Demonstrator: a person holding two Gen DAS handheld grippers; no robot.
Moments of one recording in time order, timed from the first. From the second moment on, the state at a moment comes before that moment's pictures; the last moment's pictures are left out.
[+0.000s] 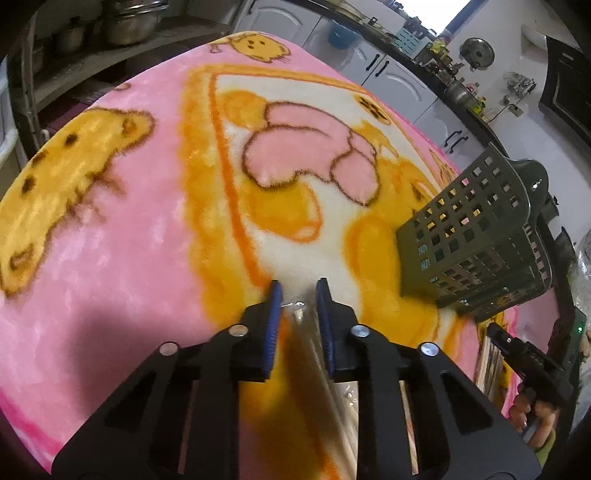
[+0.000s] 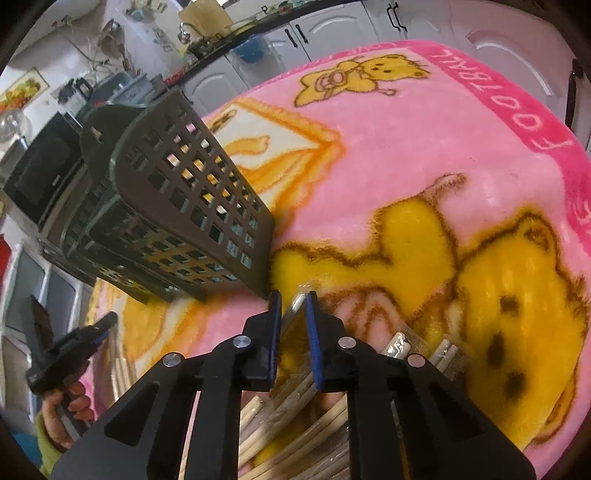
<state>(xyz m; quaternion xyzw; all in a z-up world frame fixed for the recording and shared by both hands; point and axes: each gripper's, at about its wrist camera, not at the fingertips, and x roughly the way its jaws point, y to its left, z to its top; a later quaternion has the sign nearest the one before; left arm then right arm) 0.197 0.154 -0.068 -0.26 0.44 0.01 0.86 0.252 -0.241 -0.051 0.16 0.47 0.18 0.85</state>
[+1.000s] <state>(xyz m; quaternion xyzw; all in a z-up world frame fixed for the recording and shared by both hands) 0.159 0.074 0.105 -0.17 0.24 -0.11 0.95 0.155 -0.204 0.104 0.06 0.25 0.34 0.90</state>
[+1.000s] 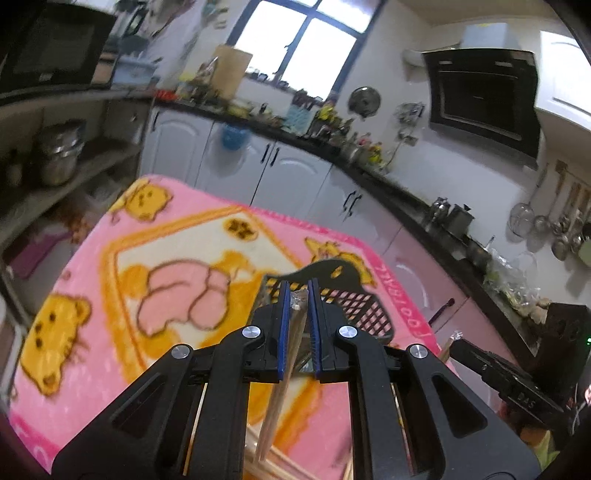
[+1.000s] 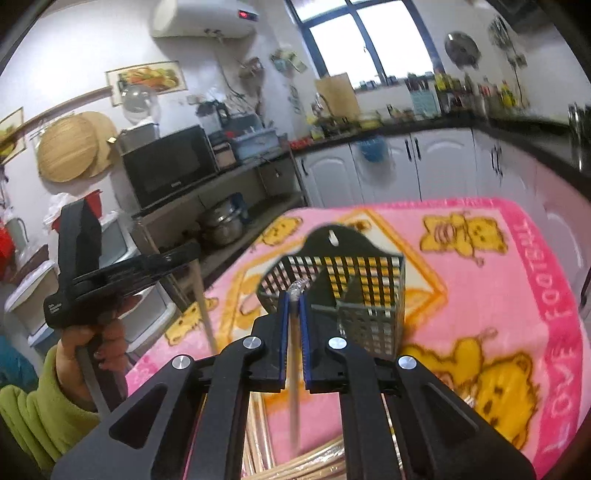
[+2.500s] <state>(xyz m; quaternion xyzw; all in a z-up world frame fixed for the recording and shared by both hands) 0.209 0.036 0.160 -0.11 0.09 -0.06 0.99 0.226 -0.218 0.132 0.06 0.10 0.19 0.97</state>
